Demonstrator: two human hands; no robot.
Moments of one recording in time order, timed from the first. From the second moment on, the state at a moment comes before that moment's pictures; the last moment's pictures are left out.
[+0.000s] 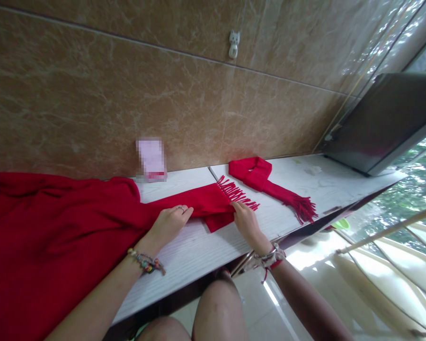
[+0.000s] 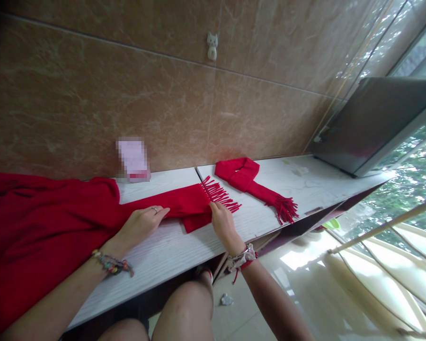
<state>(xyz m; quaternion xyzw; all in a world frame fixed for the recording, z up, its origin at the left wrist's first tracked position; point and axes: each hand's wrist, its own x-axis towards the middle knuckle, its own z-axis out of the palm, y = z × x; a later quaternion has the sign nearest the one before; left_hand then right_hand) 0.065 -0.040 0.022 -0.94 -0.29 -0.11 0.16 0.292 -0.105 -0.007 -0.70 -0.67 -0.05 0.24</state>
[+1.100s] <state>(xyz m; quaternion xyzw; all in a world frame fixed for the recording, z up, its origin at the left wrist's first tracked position) 0.061 -0.055 0.032 -0.98 -0.19 0.00 0.10 0.308 -0.128 -0.019 -0.63 -0.70 -0.10 0.33</state>
